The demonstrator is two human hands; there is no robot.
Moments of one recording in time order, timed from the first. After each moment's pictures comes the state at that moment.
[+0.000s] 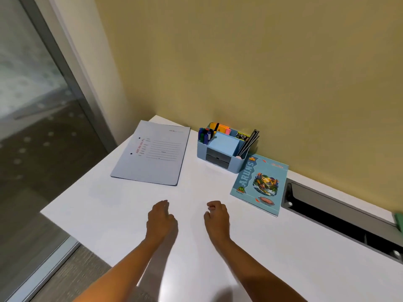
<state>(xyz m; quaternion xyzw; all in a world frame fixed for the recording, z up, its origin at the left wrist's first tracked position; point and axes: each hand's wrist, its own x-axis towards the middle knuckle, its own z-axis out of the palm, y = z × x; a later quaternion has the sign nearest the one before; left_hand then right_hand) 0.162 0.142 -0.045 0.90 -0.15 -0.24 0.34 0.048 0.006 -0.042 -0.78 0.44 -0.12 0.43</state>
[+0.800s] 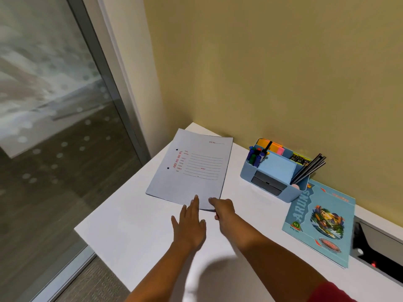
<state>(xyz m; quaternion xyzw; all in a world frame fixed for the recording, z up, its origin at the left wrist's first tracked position) 0.257 0.126 -0.062 0.93 -0.24 -0.23 0.17 0.243 0.004 -0.042 -0.56 0.55 0.03 0.62</state>
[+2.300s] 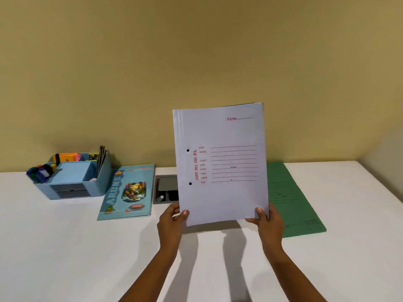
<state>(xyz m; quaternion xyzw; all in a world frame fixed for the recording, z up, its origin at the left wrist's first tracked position) -0.151 -0.094 0.048 0.70 -0.28 -0.37 0.55 -0.379 -0.166 0.048 -0.47 0.64 -0.46 0.39</state>
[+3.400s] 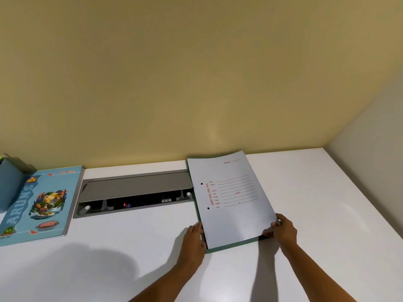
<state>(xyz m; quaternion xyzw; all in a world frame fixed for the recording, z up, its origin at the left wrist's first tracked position) -0.373 -0.209 -0.052 0.69 -0.50 -0.44 0.27 -0.626 -0.300 -0.029 -0.38 0.81 -0.26 0.37</state>
